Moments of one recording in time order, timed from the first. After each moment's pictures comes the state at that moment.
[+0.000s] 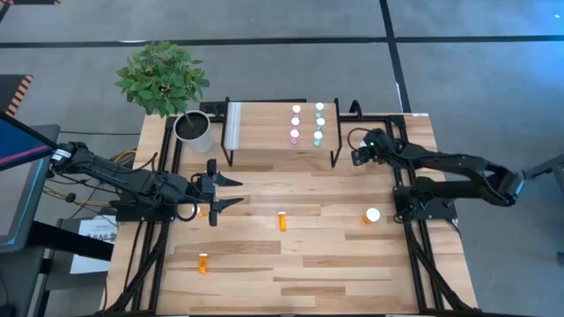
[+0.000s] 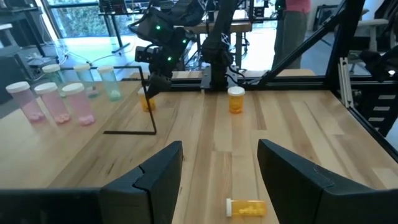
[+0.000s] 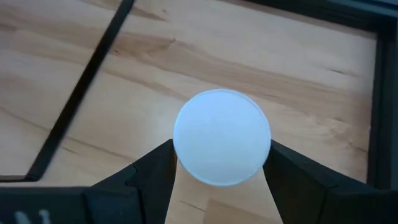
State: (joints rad) left arm -0.30 0.82 0.52 0.10 -0.40 -0.04; right arm -0.70 1.04 0.39 -0.28 0.33 0.47
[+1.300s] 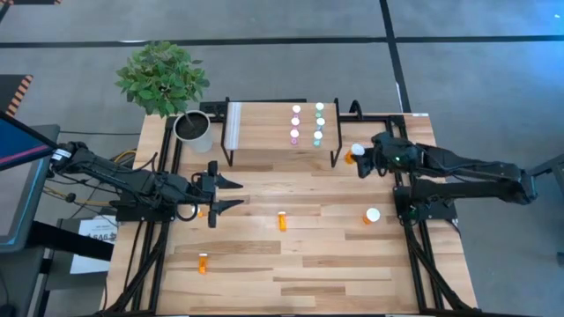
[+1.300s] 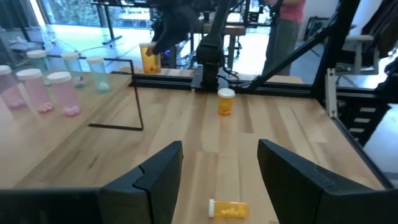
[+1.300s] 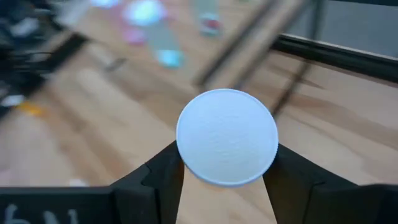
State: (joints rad) left arm -0.30 0.82 0.52 0.11 -0.37 -0.13; right arm -0.26 0.67 0.61 -0.55 0.31 0.64
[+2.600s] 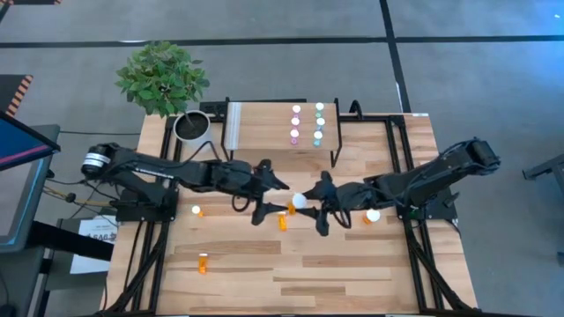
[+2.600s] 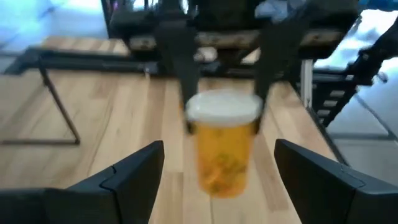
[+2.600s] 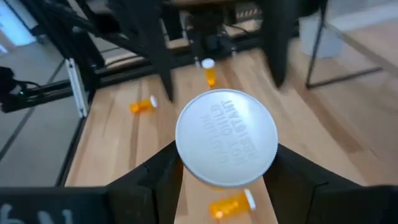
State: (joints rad) left arm -0.09 1.42 1.03 0.02 0.04 -0.11; right arm 0.28 1.34 0.92 0.03 0.31 0.37
